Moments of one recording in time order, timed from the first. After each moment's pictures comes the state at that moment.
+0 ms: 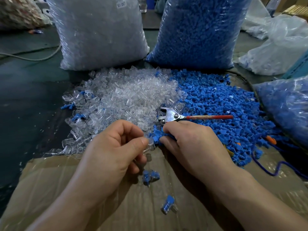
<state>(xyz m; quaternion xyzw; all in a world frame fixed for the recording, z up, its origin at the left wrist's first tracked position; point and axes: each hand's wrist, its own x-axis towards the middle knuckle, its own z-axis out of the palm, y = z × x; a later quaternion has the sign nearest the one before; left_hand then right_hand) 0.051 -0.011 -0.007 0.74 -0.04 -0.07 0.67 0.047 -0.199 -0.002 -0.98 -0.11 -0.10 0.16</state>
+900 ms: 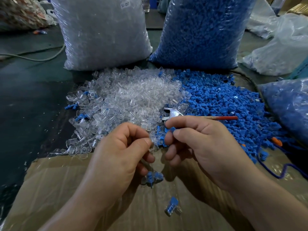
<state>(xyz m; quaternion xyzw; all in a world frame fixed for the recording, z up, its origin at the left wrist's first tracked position) 0.047 -0.017 -0.007 0.71 -0.02 -0.08 0.70 0.038 -0.197 0.014 -0.66 0.03 0.07 0.75</state>
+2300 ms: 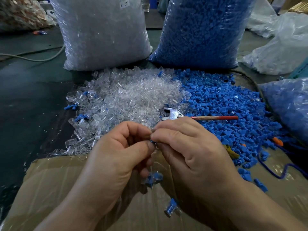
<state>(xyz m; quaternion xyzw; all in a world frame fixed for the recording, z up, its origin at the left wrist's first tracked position) 0.044 -0.018 0.001 0.61 -0.03 -0.14 0.78 0.034 -0.189 0.001 -0.87 -0.27 -0.24 0.33</state>
